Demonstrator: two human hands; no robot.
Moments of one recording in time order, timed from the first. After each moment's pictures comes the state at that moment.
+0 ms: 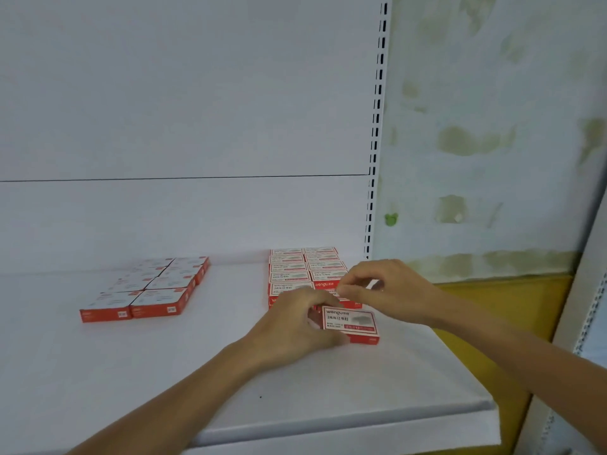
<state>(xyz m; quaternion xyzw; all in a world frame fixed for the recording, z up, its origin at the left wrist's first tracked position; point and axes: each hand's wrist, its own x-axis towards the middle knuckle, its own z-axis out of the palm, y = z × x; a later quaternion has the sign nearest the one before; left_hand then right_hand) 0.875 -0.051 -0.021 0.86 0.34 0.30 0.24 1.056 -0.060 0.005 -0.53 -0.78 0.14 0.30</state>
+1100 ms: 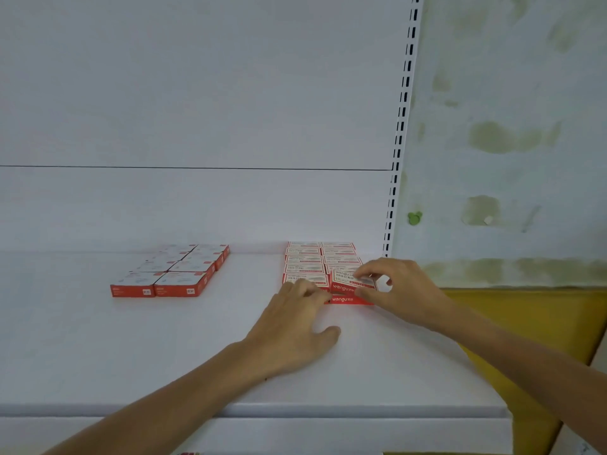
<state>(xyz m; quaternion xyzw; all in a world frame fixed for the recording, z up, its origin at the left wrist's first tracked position) 0.868 -0.054 -0.042 0.86 0.45 0.22 0.04 1.071 -0.030 -0.026 -0.54 -0.79 -0.02 0.30</state>
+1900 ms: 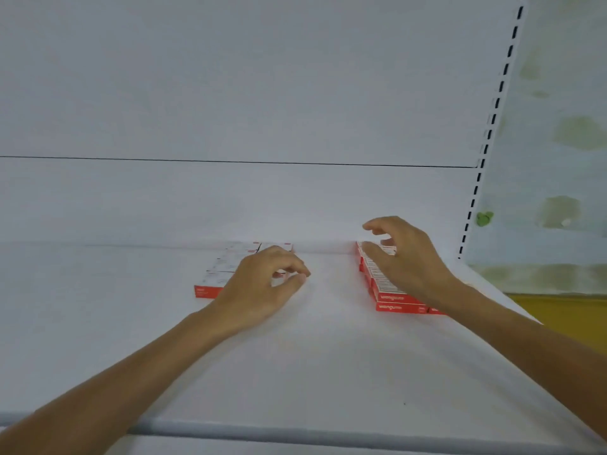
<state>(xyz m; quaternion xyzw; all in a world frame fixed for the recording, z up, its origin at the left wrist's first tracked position) 0.715 -0.011 -0.014 0.80 0.43 0.40 0.13 0.936 0.001 0.009 -0.53 -0.75 0.00 0.39</state>
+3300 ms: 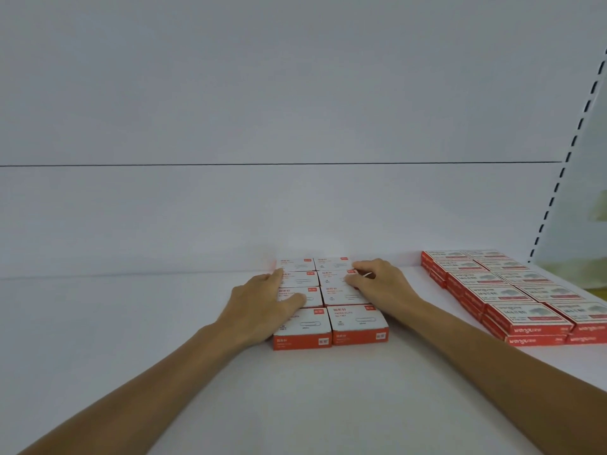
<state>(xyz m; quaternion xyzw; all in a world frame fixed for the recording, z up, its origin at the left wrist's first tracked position) 0.599 0.097 -0.034 0.78 0.56 0.21 0.16 0.800 0.103 -0.037 -0.63 -0.66 0.21 0.34</state>
